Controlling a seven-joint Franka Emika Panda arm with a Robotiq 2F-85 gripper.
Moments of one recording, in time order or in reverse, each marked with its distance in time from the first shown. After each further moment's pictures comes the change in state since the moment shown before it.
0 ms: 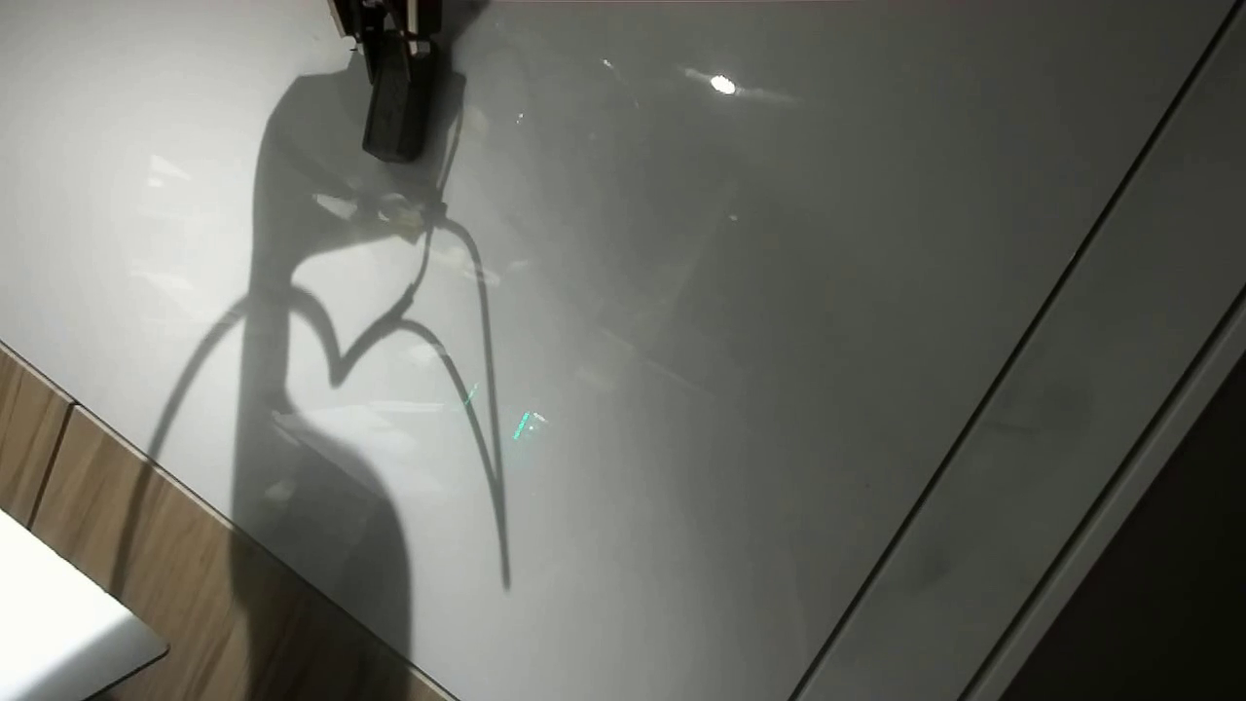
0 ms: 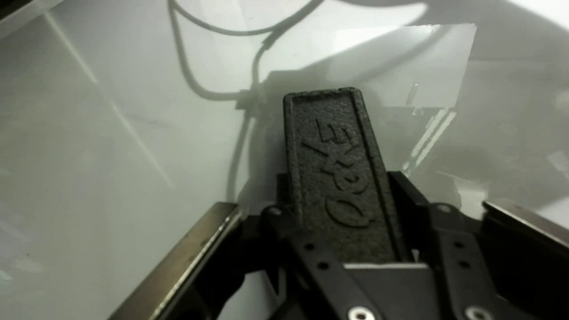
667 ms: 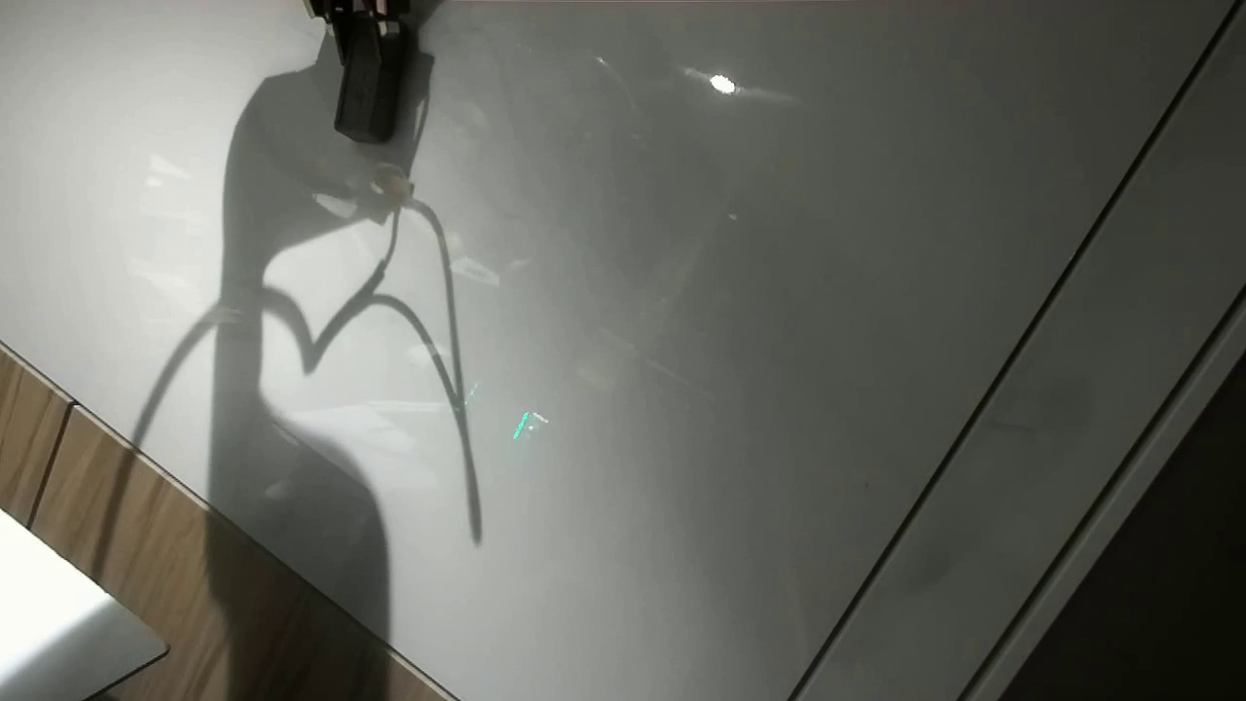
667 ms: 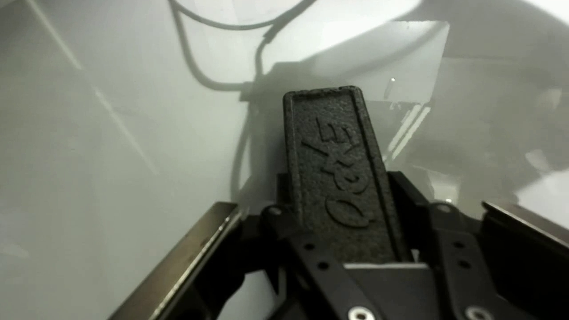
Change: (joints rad) arm 0.021 0.006 0.058 0.019 -0.014 -0.009 0.040
